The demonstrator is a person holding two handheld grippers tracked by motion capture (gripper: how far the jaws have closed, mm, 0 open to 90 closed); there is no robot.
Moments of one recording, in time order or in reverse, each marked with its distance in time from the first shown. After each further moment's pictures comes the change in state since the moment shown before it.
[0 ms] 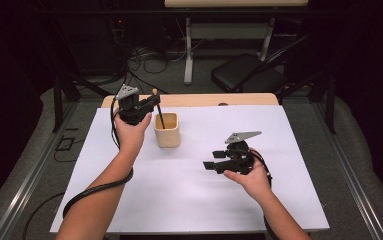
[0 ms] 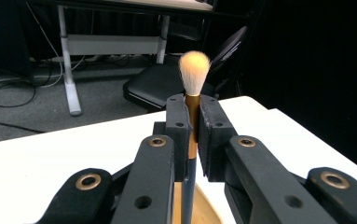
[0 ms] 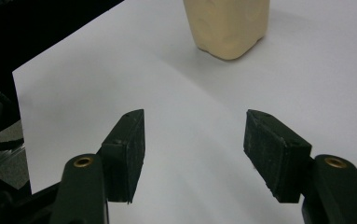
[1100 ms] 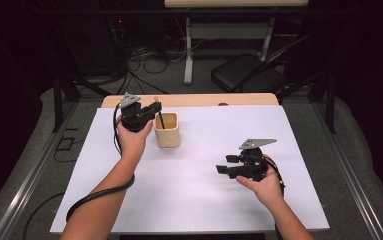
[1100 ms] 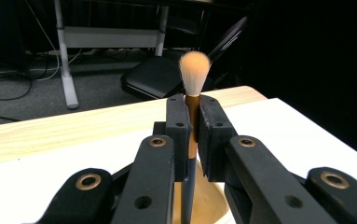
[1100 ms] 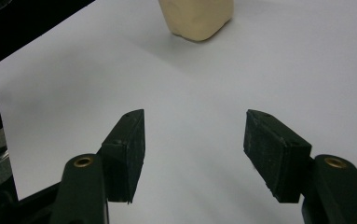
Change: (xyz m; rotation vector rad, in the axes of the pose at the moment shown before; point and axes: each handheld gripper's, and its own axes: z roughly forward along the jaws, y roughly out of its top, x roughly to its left) left arm 0.003 -0.025 0.005 0.013 -0.005 0.007; right arm -0.011 -0.027 -0.025 -0.017 -0.068 0.033
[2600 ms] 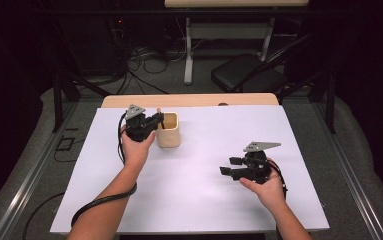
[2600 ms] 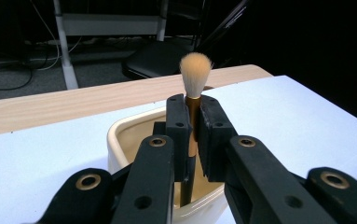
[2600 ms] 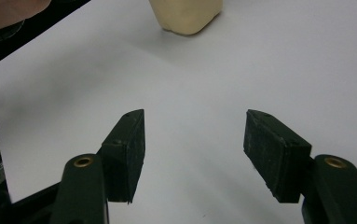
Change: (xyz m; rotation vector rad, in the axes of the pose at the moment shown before) left arm 0.002 -0.035 0.009 0.039 0.010 0.016; right arm -0.009 -0.014 -0.002 -0.018 -0.011 0.032
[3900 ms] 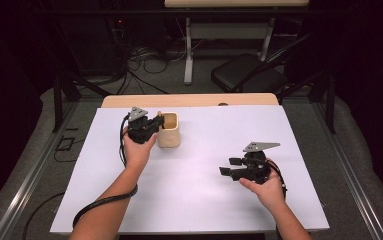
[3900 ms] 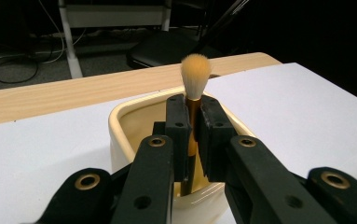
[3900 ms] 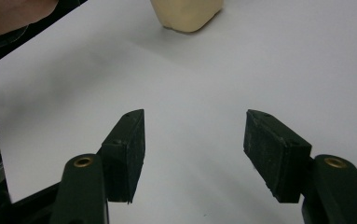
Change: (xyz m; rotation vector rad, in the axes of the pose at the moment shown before) left arm 0.000 -0.008 0.006 0.038 0.024 0.015; right arm -0.001 -0.001 0.002 0.008 0.004 0.005
